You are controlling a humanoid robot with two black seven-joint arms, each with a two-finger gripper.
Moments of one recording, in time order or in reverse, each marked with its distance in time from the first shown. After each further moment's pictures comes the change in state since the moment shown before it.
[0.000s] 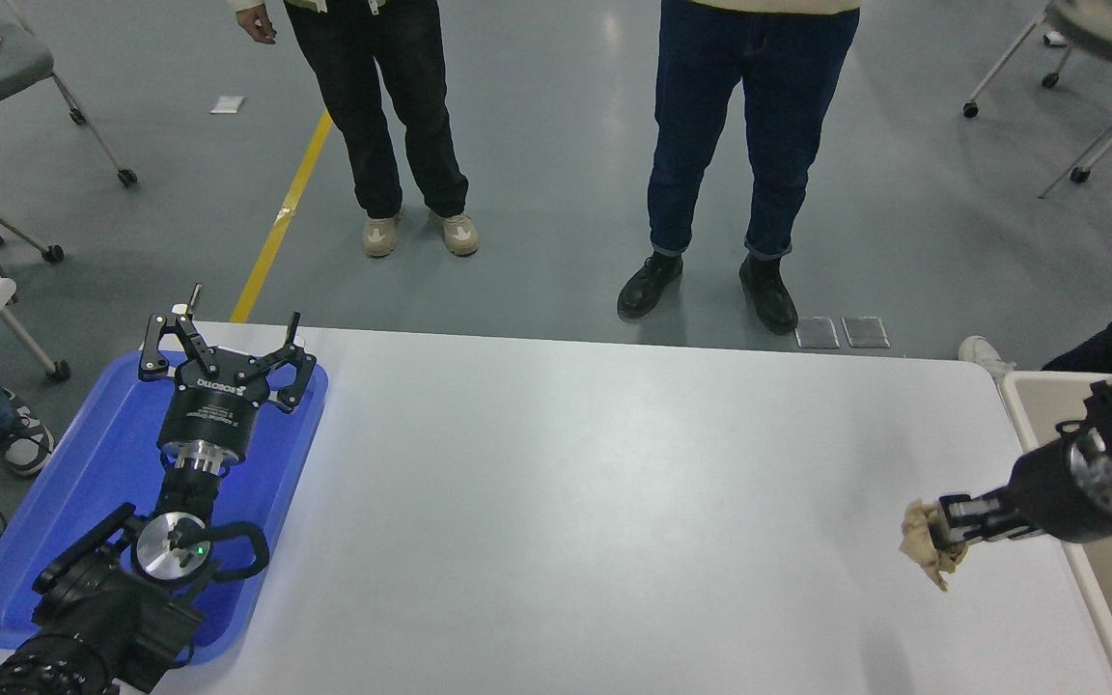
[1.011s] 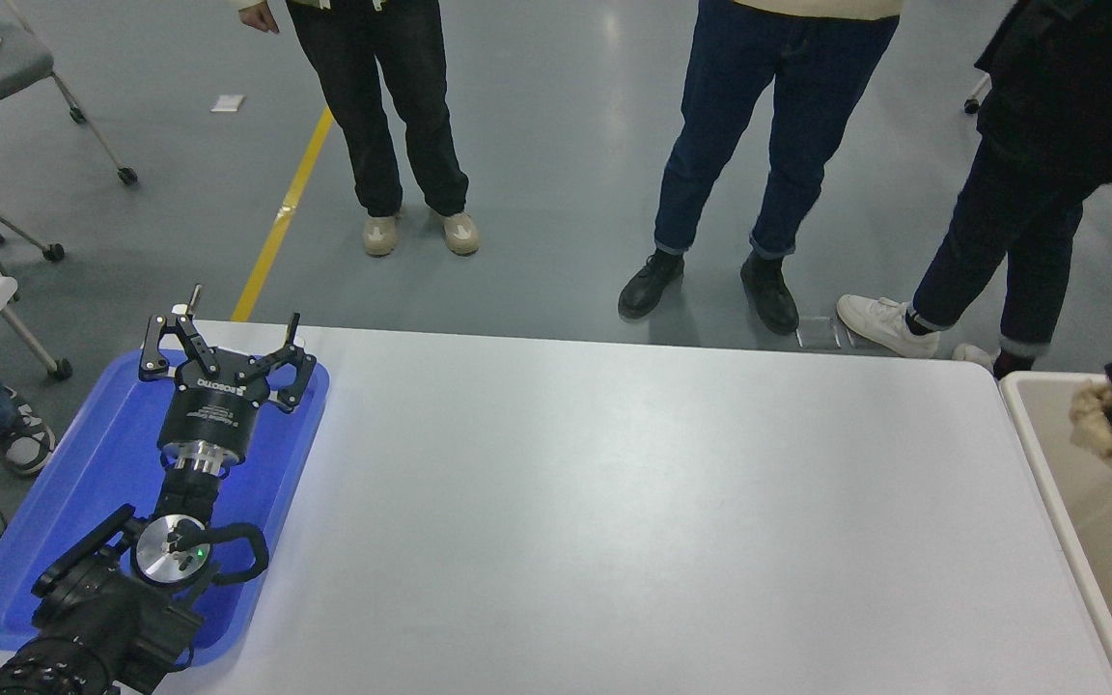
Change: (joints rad) left arm 0.001 0.000 0.000 0.000 -0.001 0.000 0.000; right arm 0.382 0.049 -0.270 -0.145 -0.043 0.259 0.000
